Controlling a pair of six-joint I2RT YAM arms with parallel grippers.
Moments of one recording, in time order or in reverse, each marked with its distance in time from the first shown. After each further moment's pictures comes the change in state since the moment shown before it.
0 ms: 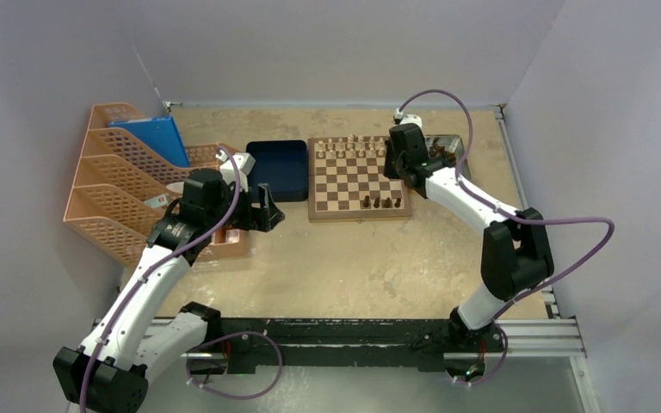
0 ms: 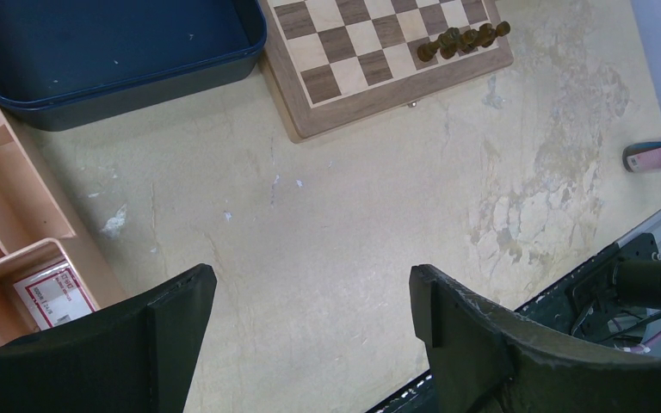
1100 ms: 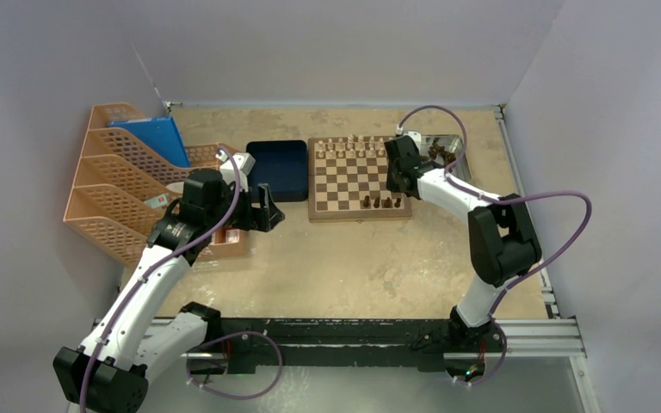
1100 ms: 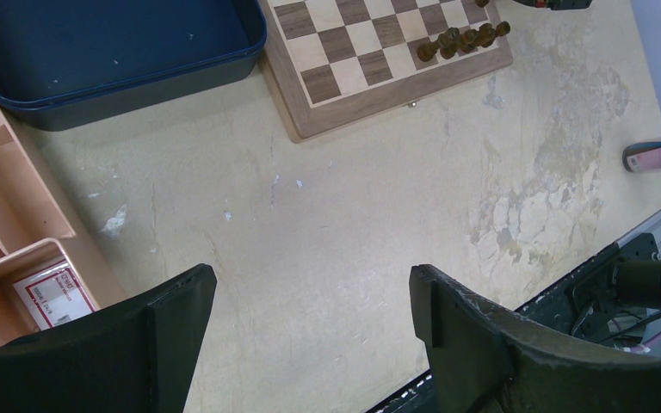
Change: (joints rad) left arm 0.000 0.000 0.000 0.000 0.000 0.000; right arm -0.002 0.100 -0.039 -0.041 0.083 0.059
